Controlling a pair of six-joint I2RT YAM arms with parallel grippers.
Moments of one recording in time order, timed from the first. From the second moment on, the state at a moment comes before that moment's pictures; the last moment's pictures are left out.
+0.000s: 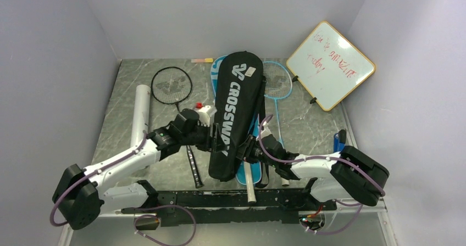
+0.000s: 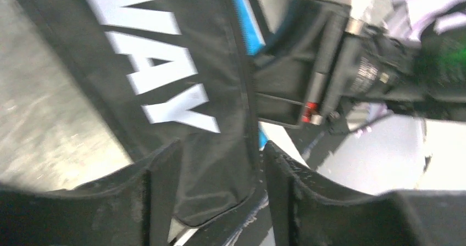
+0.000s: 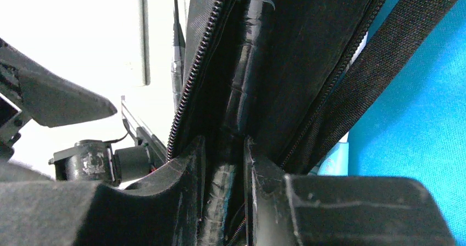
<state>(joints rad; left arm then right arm) -0.77 1.13 0.73 -0.23 0.35 -0.60 0.90 1.30 0.27 0.60 -0.03 1.12</state>
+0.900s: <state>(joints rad) -0.65 1.27 0.52 -0.14 0.34 -0.62 0.90 1.38 0.29 0.63 -0.05 1.09</state>
